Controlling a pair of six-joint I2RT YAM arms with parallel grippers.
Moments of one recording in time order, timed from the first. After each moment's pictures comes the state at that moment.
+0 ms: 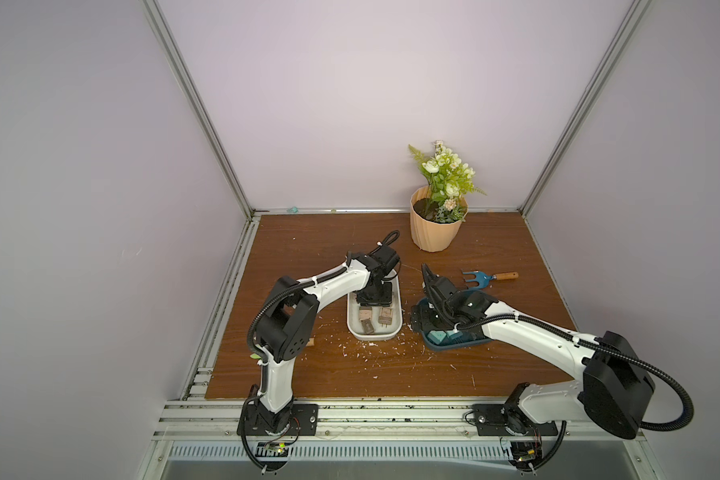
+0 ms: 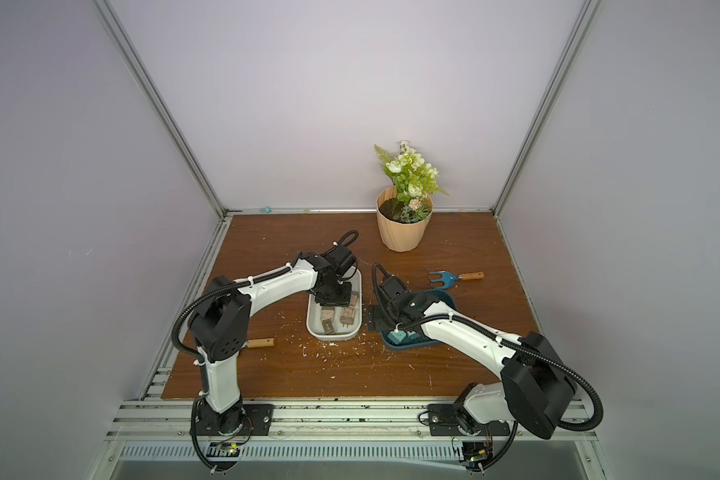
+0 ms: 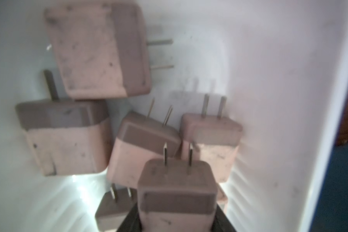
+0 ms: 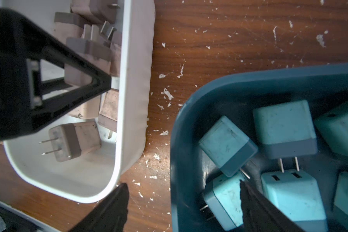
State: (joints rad) left arm -0.69 1.92 1.41 -0.84 0.04 -0.64; right arm 0.79 1.37 0.89 -0.60 0.02 0.67
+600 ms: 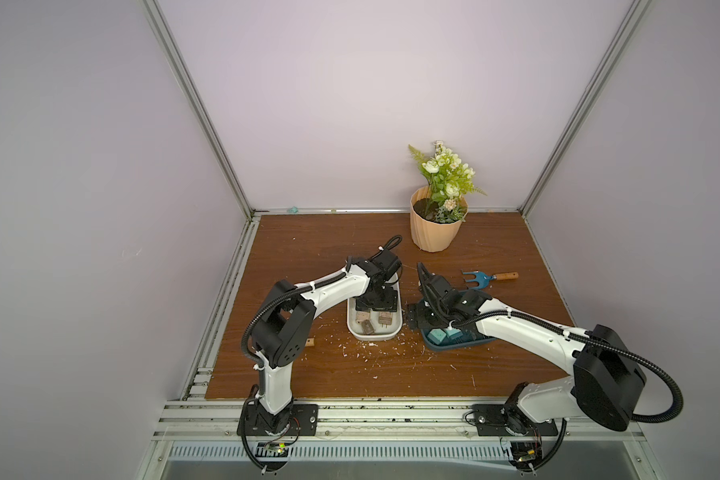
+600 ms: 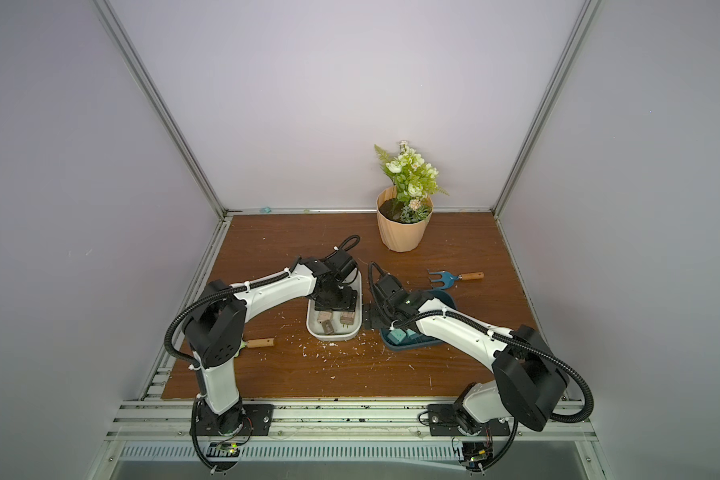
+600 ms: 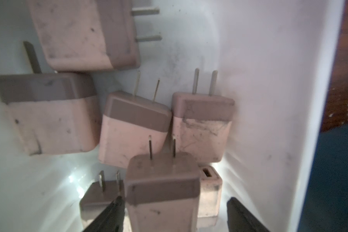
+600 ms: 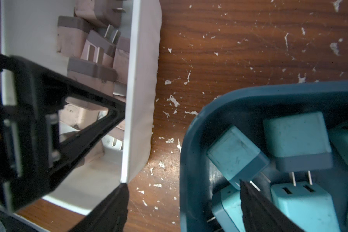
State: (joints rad) left arm -0.72 1.89 1.40 -0.83 0.05 -0.64; right arm 0.79 1.42 0.92 -0.57 0.02 0.67
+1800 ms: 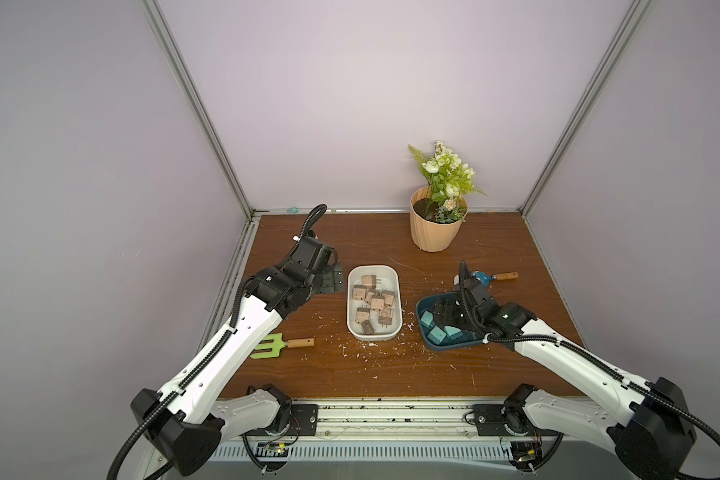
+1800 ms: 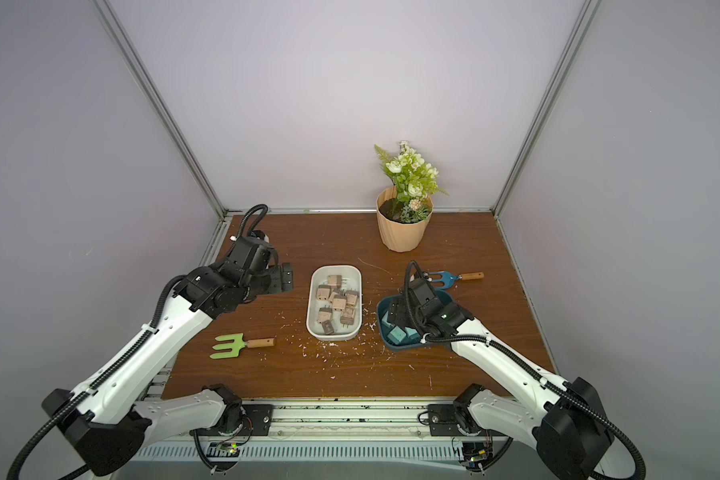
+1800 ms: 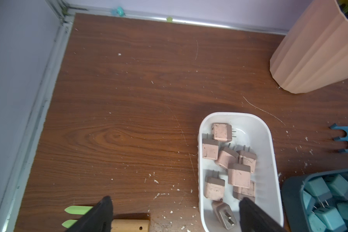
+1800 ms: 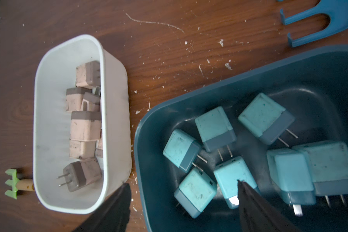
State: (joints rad) left arm -0.54 1.14 1.25 -0.97 -0.37 -0.53; right arm 0.63 1.10 0.78 -0.60 0.11 0.78
